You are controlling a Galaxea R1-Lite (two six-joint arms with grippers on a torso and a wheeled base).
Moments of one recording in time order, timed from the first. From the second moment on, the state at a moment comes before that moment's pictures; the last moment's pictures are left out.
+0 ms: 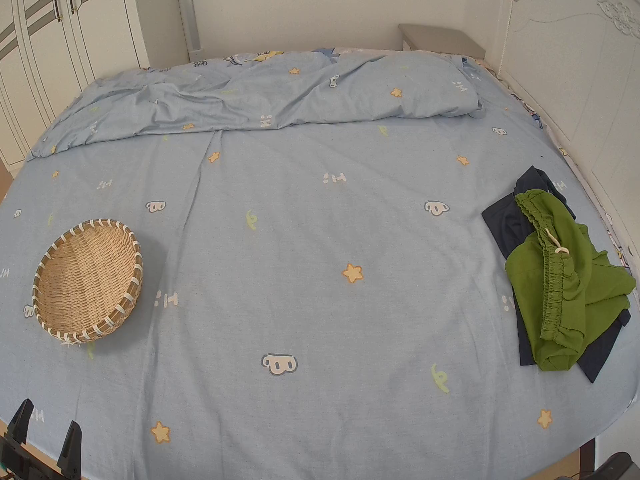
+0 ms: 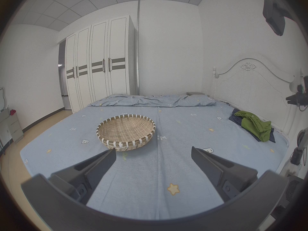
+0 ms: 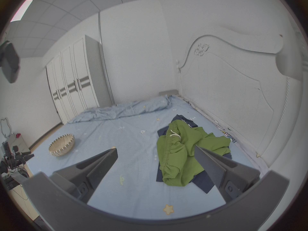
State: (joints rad) left arm 0.00 0.02 -0.02 0.00 0.04 -0.01; right arm 0.08 0.37 -0.42 0.14 -0.04 0.09
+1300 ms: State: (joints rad) left arm -0.01 0.02 -0.02 0.00 0.04 -0.01; right arm 0.10 1.71 -1.02 0.00 -0.57 -0.05
